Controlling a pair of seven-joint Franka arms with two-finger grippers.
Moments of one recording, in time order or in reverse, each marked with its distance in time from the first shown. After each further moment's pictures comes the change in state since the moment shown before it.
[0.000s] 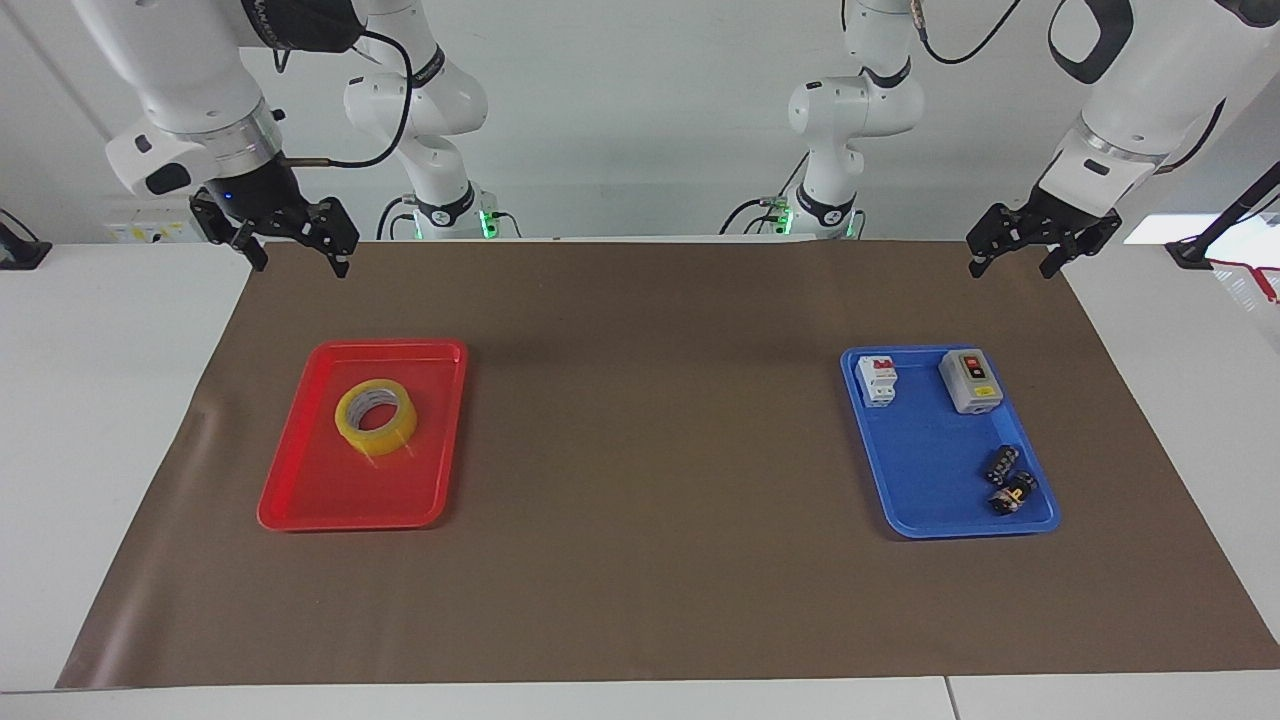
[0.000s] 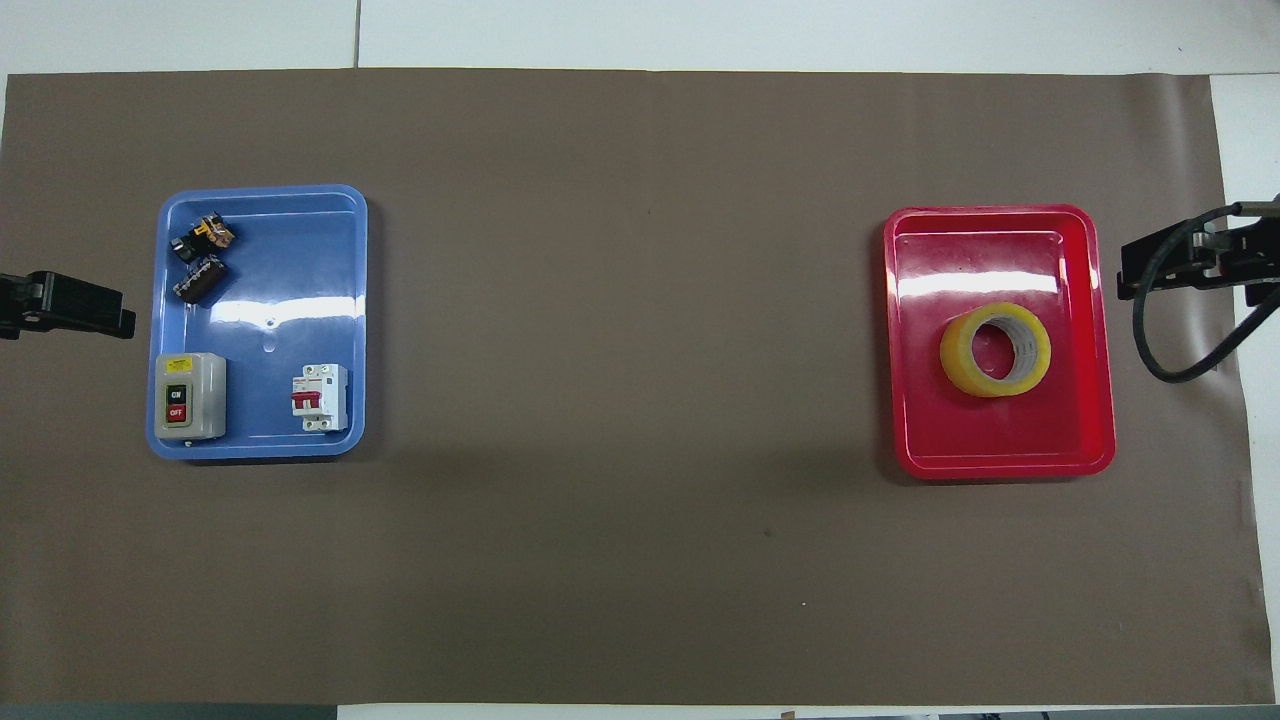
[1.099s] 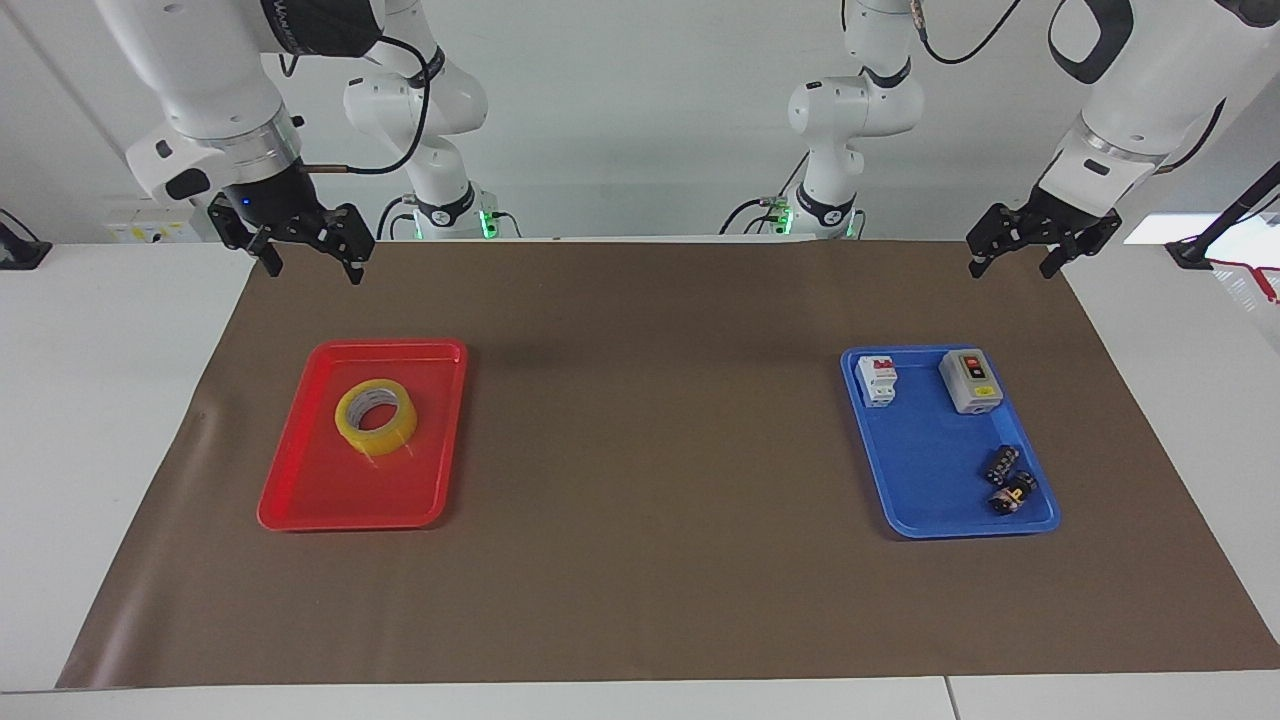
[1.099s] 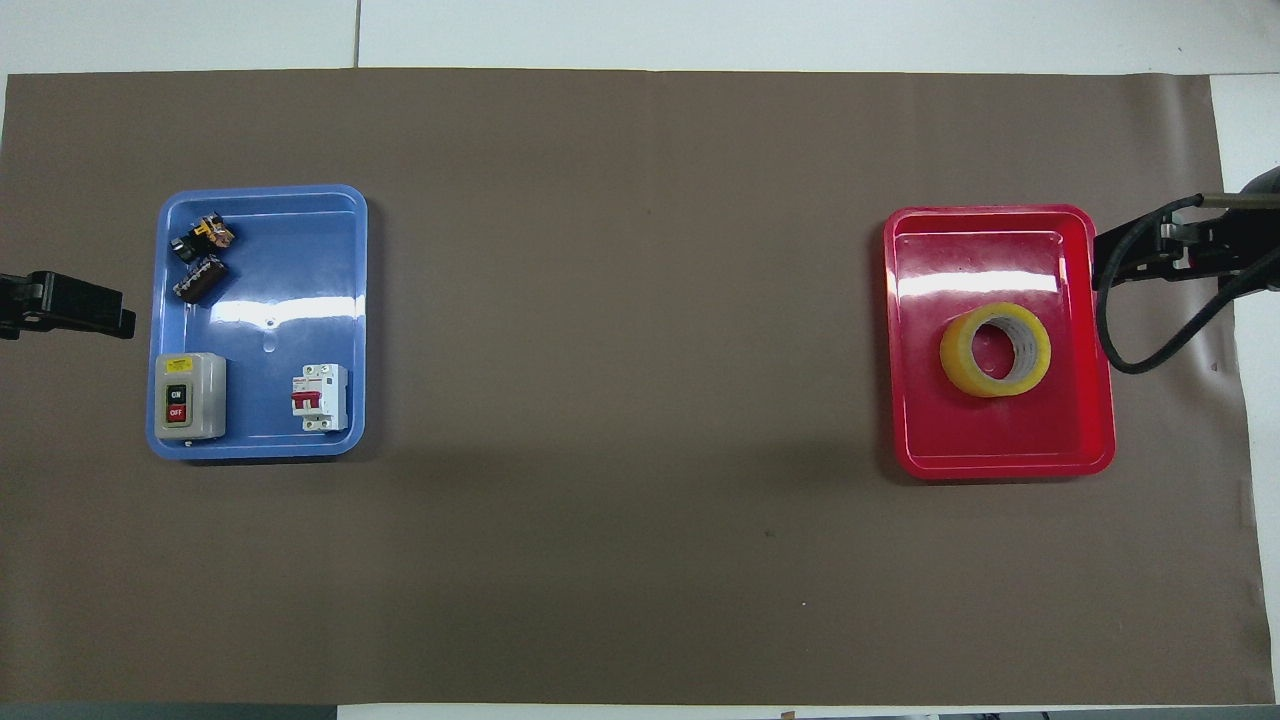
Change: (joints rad) left arm 0.000 0.000 0.000 0.000 0.000 0.000 0.000; right arm 0.028 0.010 0.001 0.004 0.000 0.019 0.049
